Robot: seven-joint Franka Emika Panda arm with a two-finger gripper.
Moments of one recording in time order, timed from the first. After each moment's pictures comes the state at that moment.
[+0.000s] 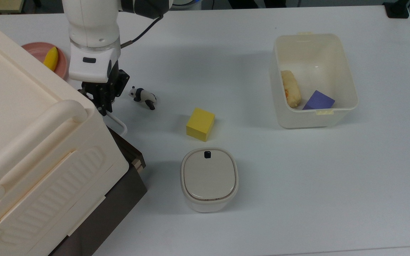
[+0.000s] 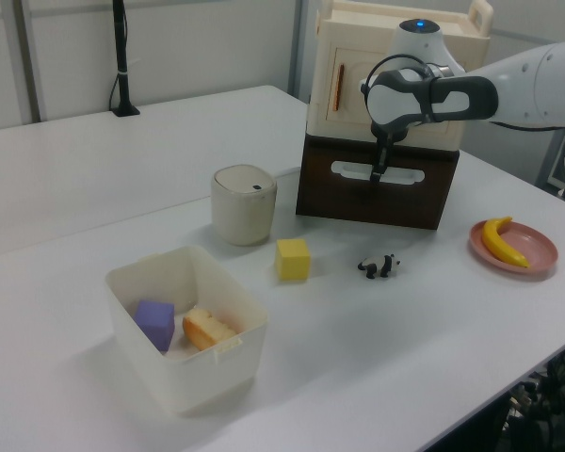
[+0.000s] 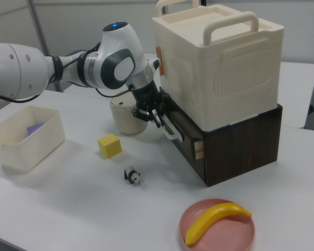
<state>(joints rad) -0.15 0.32 0.00 -1.62 -0.14 2.19 -0.88</state>
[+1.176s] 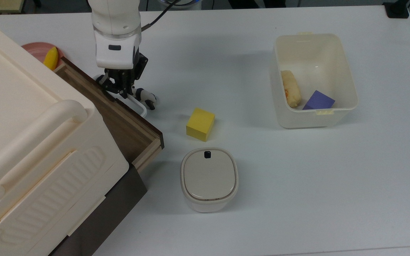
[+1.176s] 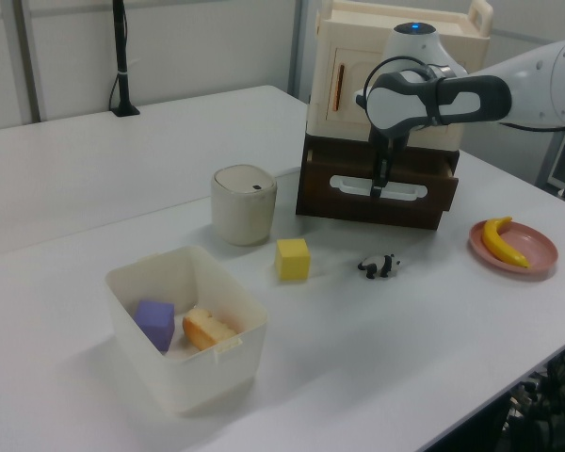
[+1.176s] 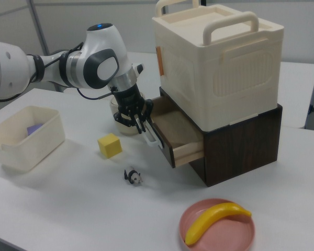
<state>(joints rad) -0.14 0.22 0.04 -1.76 -0.14 2.12 -0.88</state>
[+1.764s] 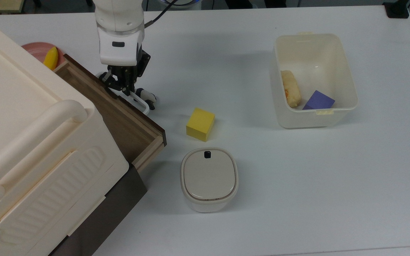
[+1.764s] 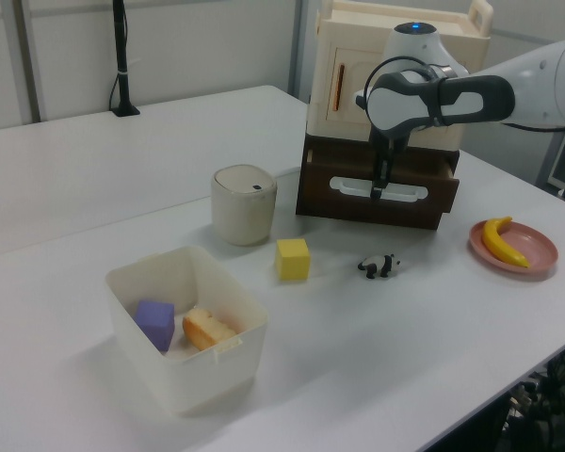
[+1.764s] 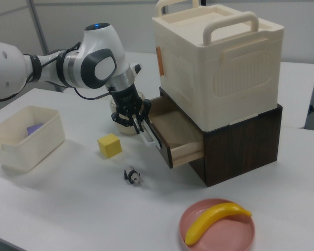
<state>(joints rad) -0.14 0.20 0.05 -1.77 -0.14 2.12 -0.88</state>
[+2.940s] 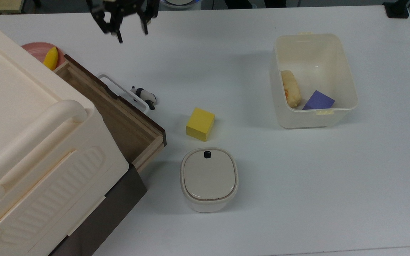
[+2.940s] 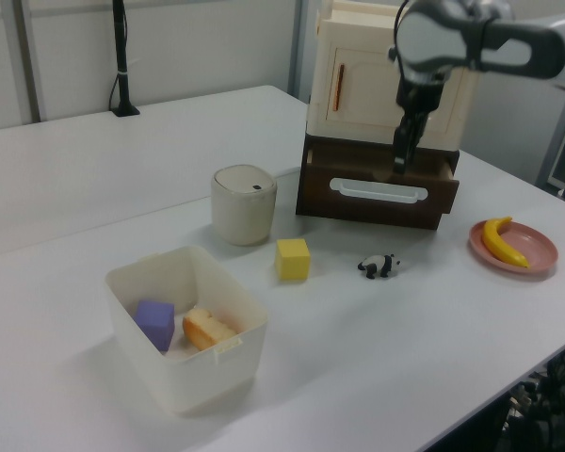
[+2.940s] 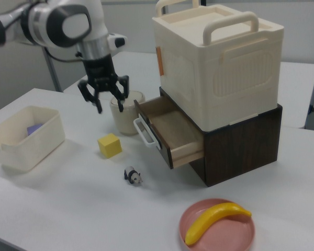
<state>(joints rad) -0.14 0.02 0.05 -1.68 -0.04 1.72 -0.52</state>
